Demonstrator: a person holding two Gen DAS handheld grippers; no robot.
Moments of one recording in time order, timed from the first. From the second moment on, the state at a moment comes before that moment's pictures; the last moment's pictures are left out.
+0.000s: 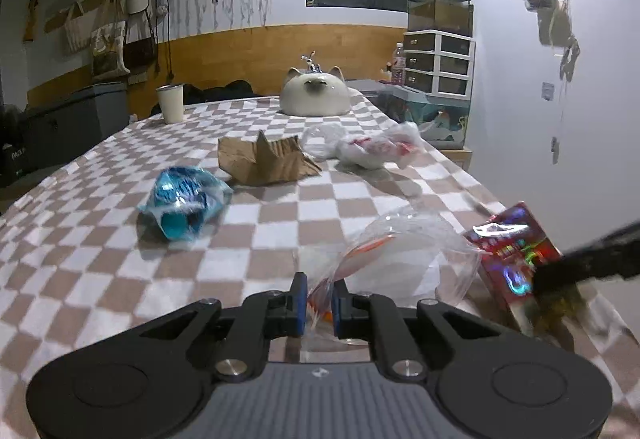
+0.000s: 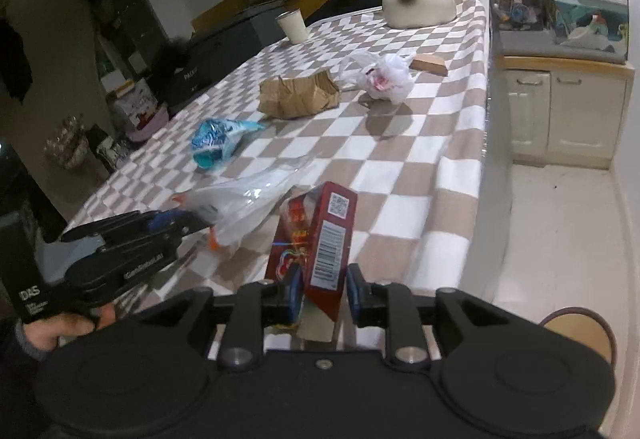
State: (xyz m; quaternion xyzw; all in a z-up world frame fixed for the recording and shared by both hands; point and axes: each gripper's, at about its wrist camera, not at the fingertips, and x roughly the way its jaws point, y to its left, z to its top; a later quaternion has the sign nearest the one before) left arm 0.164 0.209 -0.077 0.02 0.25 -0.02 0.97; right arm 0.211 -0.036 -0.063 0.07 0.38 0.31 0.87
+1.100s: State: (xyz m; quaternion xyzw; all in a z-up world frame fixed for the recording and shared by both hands) left arm 0.104 0.175 -0.080 0.06 0.24 0.03 0.97; right arm 0.179 0.005 -0.079 0.01 0.32 0.17 0.93
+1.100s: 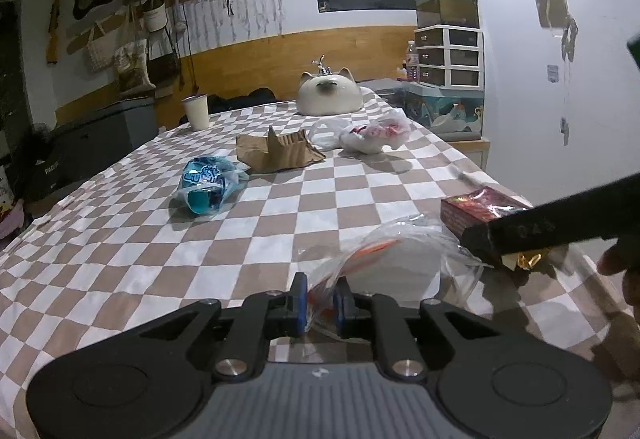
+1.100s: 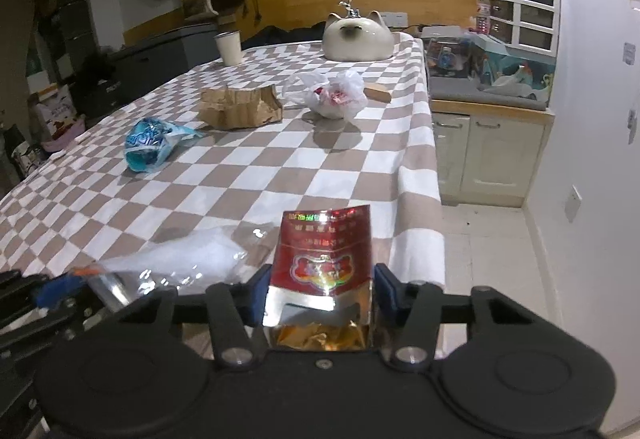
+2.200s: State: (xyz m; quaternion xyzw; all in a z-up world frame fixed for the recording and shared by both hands) left arm 0.070 0.111 -0.043 0.01 0.19 0.01 0.98; right arm 0.108 -0.100 -0.042 0.03 0.24 0.16 0.96
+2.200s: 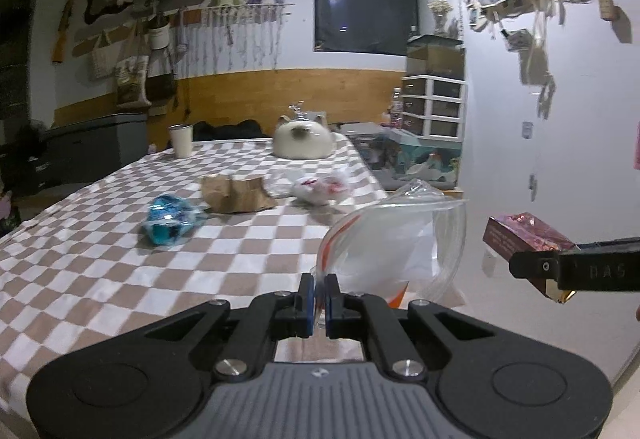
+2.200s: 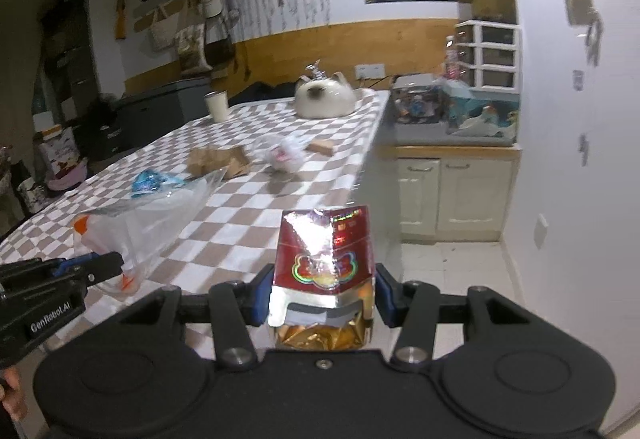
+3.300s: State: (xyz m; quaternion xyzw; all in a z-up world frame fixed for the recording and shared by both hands) left arm 0.146 -0.094 -0.130 0.02 0.29 -0.16 0.94; right arm 0.096 -0.302 -0.138 0.09 0.29 -0.03 0.95
